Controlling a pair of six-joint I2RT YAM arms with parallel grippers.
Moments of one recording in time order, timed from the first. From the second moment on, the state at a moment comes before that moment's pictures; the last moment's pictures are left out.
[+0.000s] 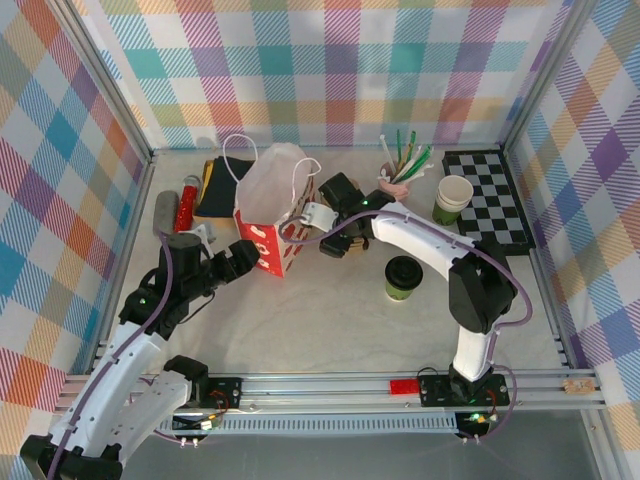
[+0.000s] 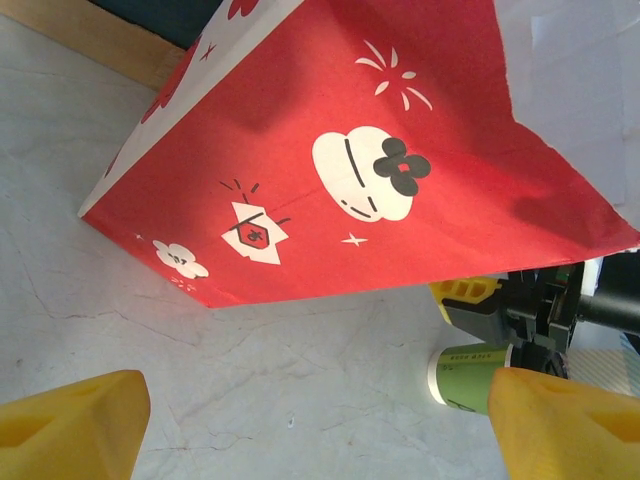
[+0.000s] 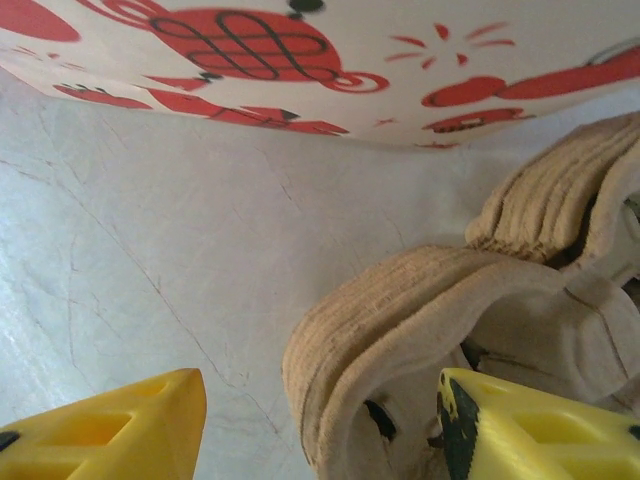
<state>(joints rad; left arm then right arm) -0.33 0.73 0.76 -0.62 0.17 -0.76 0.72 1.83 1.52 -0.76 0.02 -0.56</state>
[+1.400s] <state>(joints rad) -0.33 0.67 0.76 -0.66 0.15 -0.76 0.69 1.87 1.53 -0.78 0.03 -0.53</state>
